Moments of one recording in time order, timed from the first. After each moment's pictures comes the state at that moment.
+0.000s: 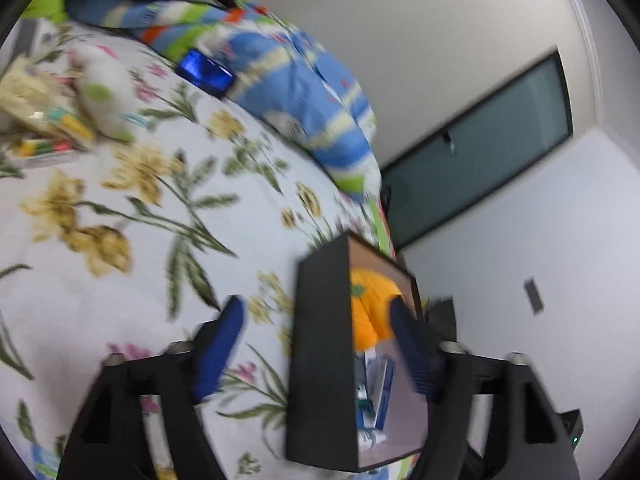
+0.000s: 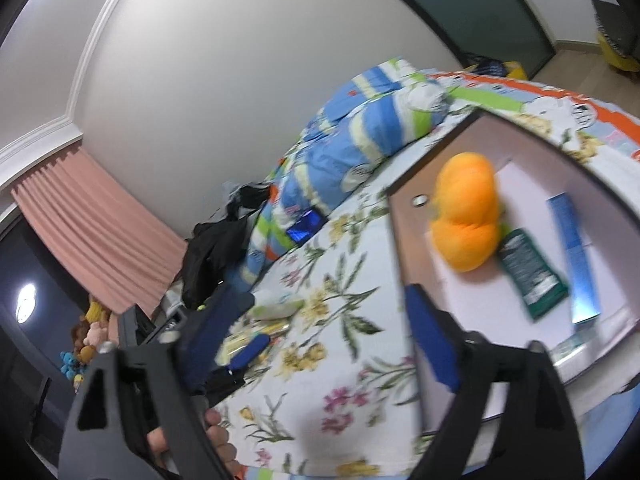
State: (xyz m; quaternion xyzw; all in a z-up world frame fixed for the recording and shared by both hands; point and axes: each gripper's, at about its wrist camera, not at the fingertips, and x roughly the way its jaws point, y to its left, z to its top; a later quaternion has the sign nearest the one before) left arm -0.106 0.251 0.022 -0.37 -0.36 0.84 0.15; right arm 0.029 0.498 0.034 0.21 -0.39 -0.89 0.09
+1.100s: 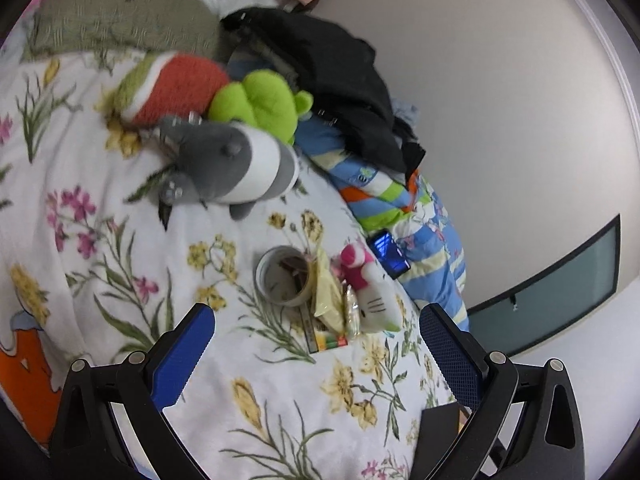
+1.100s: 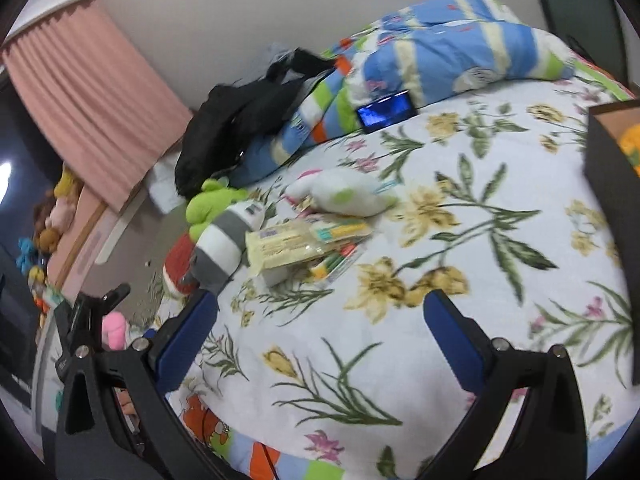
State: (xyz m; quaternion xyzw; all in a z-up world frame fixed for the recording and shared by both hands) left arm -0.044 -0.167 -0.003 -0.29 -0.46 0.84 -0.03; right arm -0.089 0.210 0.041 0.37 -0.23 -0.89 0.15
